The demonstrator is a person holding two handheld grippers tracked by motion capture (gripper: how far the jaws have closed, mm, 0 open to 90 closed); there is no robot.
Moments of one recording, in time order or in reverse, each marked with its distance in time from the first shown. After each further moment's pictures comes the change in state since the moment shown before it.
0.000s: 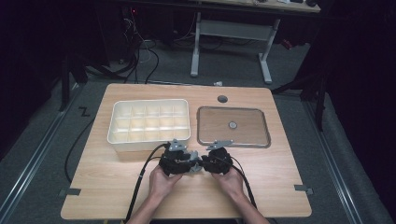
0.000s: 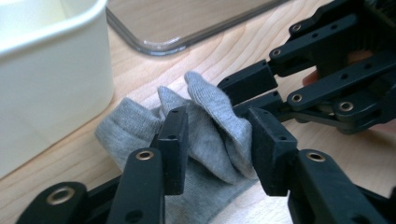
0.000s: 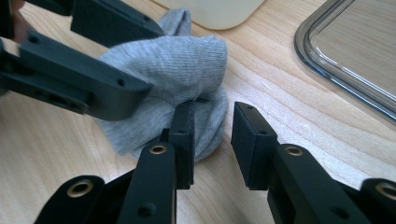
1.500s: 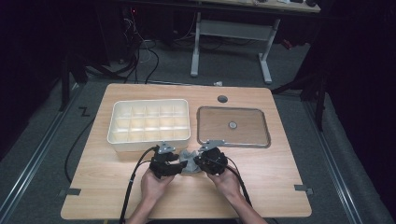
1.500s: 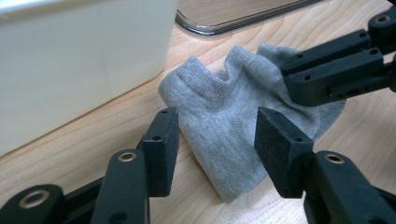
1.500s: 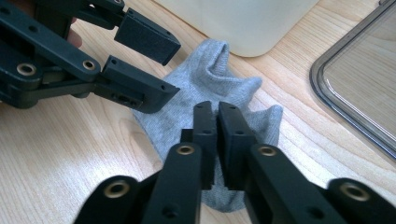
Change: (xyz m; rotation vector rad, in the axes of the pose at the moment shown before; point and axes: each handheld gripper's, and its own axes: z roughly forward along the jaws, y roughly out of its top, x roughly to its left) left arm 0.027 -0.006 -0.011 -0.045 0.098 -0.027; right arm 0.030 0.020 -0.013 0.017 -0.048 -0.096
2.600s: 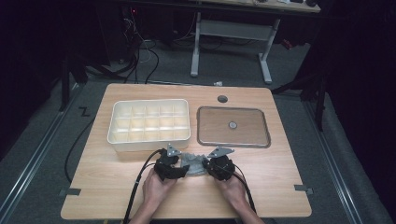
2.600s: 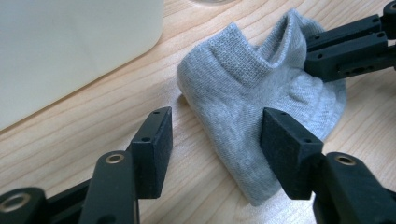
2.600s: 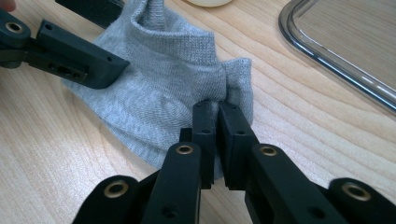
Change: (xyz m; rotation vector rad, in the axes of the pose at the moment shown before) left arm -0.003 -0.017 0.012 0.064 0.096 0.086; right arm -0.014 -0.040 0.011 -0.017 -0.073 0.035
